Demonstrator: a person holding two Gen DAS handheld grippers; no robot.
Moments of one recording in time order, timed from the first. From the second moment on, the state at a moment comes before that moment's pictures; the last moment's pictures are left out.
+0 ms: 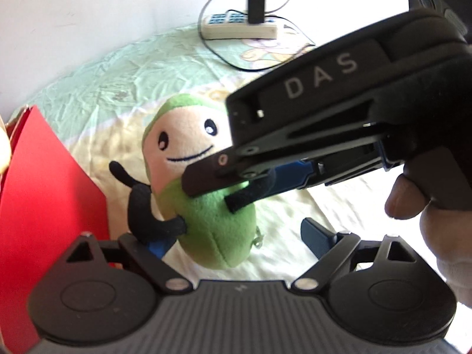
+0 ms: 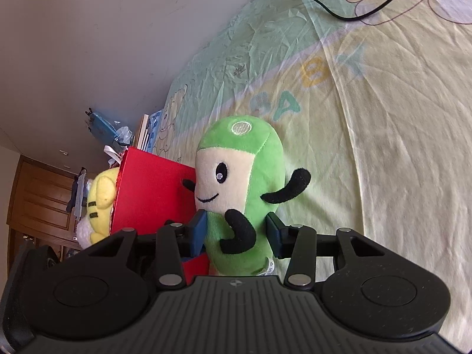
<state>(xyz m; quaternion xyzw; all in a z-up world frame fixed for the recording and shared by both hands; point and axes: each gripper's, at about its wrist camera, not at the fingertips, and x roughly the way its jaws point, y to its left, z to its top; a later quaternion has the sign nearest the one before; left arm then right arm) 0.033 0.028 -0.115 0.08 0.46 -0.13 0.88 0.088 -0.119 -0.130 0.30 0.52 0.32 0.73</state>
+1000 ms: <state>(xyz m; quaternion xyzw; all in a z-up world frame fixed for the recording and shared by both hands) -0.087 -0.010 -0.127 0.10 0.48 -0.17 0.85 -0.023 -0.154 -0.140 0.31 0.55 0.29 0.72</state>
